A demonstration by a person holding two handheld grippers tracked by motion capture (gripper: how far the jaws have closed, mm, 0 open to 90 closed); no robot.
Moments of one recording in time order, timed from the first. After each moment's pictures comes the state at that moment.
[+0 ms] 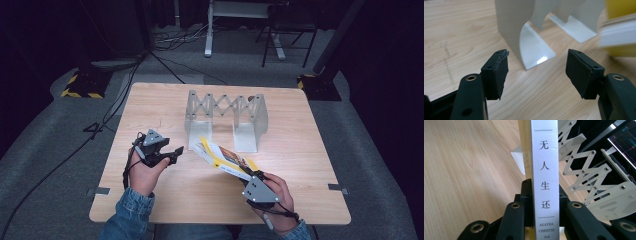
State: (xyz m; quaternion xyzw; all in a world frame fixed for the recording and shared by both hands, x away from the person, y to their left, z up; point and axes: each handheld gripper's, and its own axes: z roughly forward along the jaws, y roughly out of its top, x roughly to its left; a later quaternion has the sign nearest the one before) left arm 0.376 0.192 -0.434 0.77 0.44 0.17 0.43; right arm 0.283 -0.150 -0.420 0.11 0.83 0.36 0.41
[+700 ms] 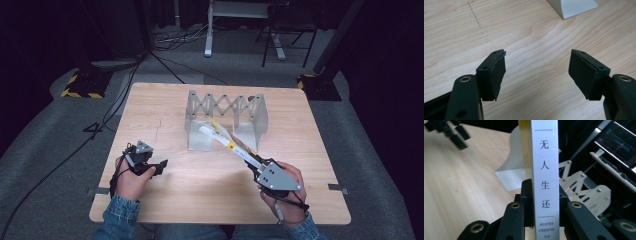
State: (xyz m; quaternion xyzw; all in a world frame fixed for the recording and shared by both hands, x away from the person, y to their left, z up) left arm 0.372 0.229 -0.478 0.79 0.48 0.16 0.35; right arm 0.295 -0.171 -0.379 0.16 0.80 0.42 0.41
